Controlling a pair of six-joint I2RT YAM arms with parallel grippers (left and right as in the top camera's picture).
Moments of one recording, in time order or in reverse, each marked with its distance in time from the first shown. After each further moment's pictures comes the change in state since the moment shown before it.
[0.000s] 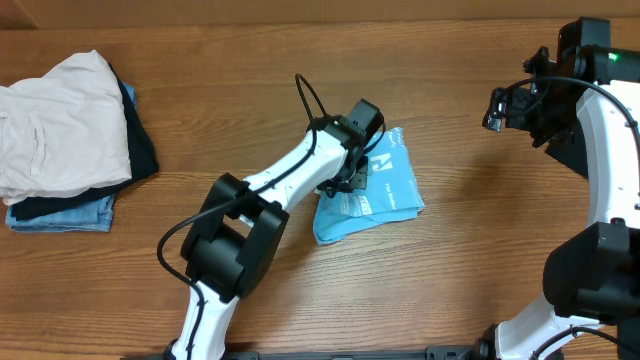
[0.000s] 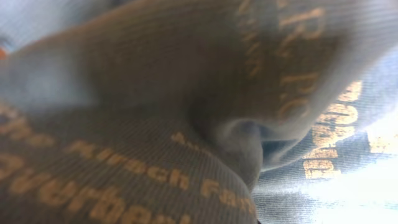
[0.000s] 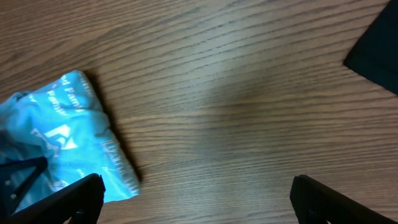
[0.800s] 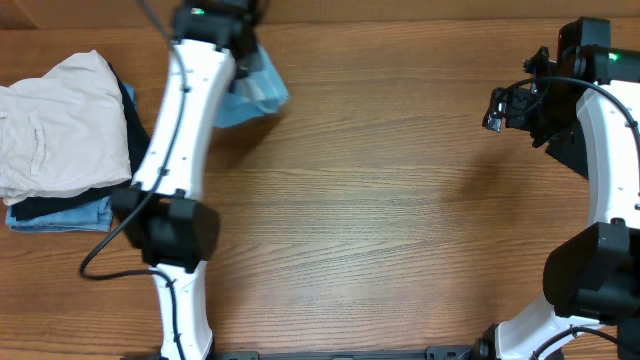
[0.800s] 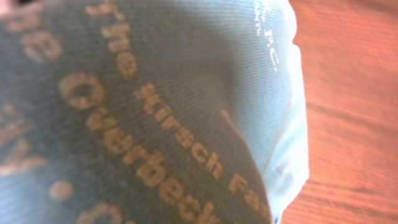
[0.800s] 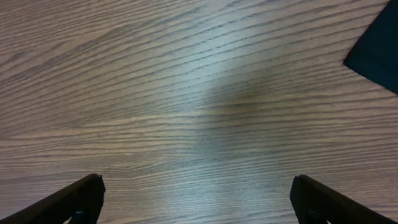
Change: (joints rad) left arm 0.423 0.024 0.758 -0.443 -0.290 0.048; right arm 0.000 0.000 0.000 -0.001 0.000 0.002
